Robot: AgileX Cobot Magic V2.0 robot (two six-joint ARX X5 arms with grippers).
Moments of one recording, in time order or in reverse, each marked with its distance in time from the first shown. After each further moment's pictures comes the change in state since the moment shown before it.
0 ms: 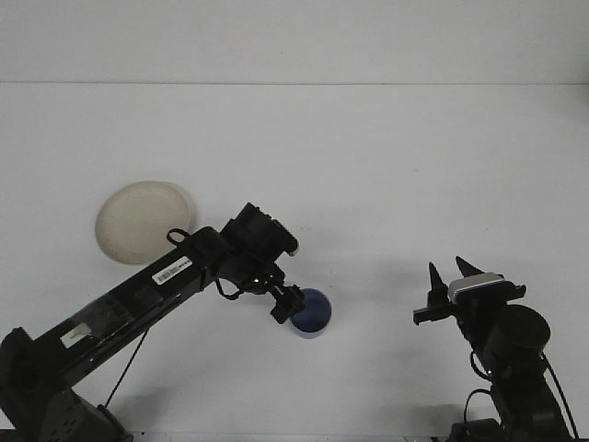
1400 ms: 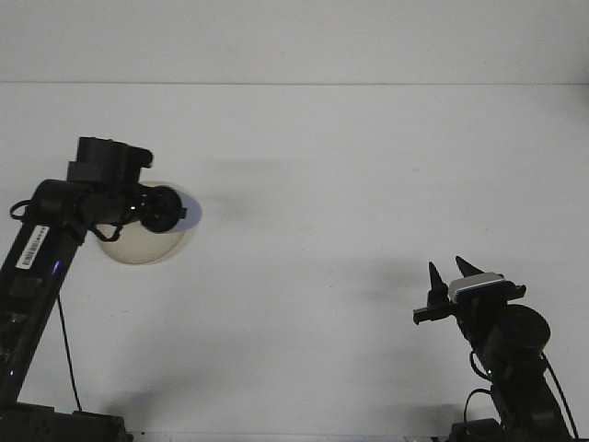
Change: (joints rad) left arm 0.613 -0.156 0.217 -0.215 -0.261 -0.003; right arm 0.000 0.000 0.000 0.003 0.000 0.007
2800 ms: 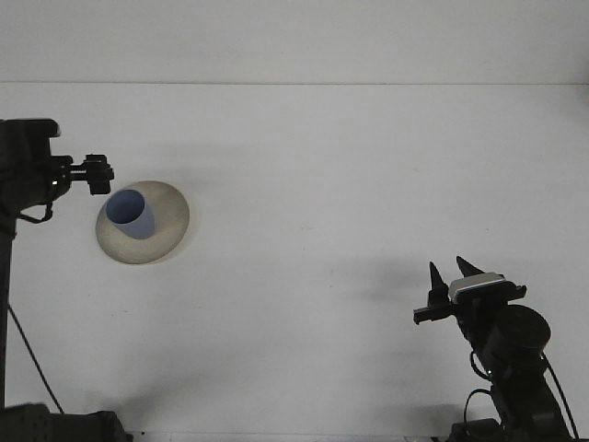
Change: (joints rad) left arm 0.299 -0.037 0.114 0.103 0.090 0.025; right arm 0.000 0.000 0.000 -0.001 0.006 0.000
